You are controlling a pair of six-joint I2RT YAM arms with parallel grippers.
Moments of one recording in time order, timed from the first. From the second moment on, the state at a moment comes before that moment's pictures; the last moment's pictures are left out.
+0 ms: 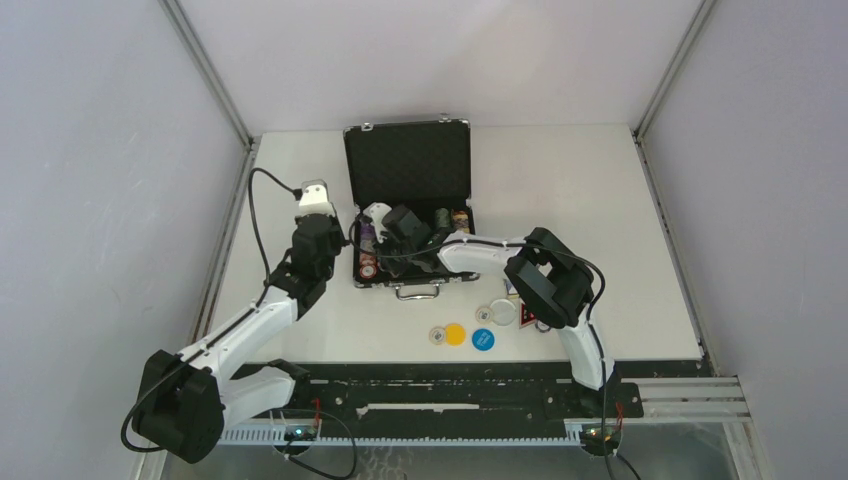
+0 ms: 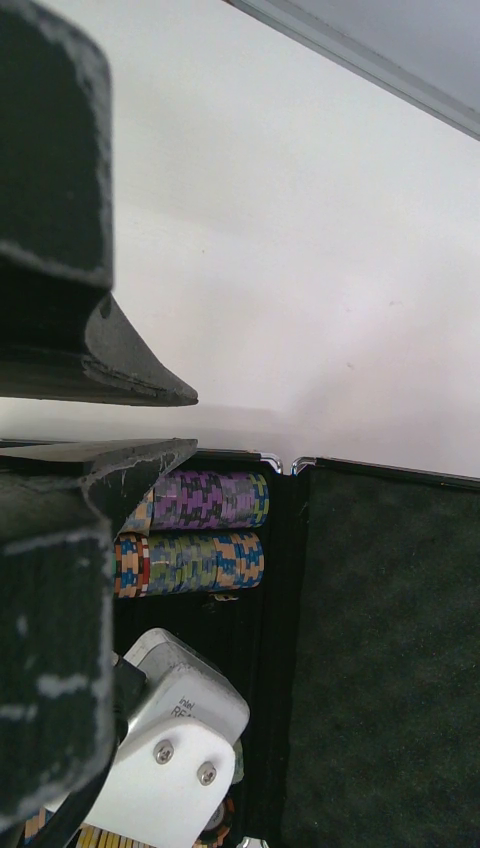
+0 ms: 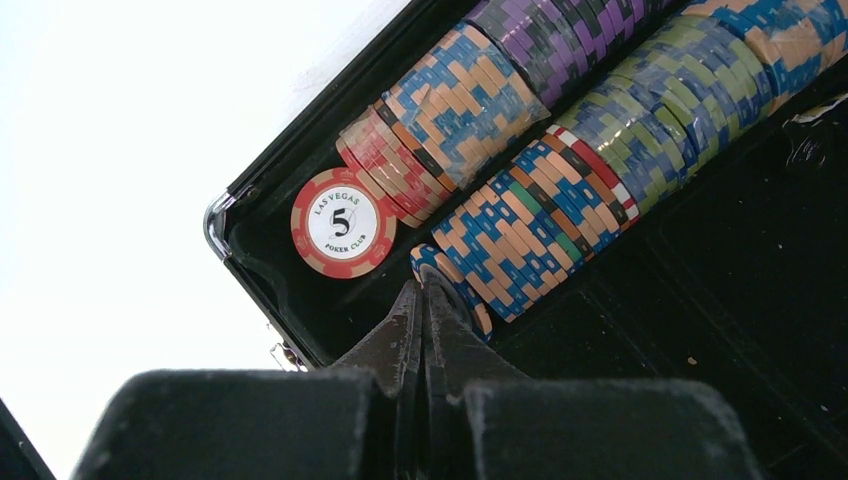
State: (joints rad) left arm -0.41 1.08 0.60 0.15 -0.49 -0.24; right arm 0.90 2.11 1.45 -0.10 -0.12 0.12
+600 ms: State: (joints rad) left arm -0.41 1.08 0.60 0.15 -0.49 -0.24; right arm 0.90 2.10 1.39 -0.05 -0.13 0.13
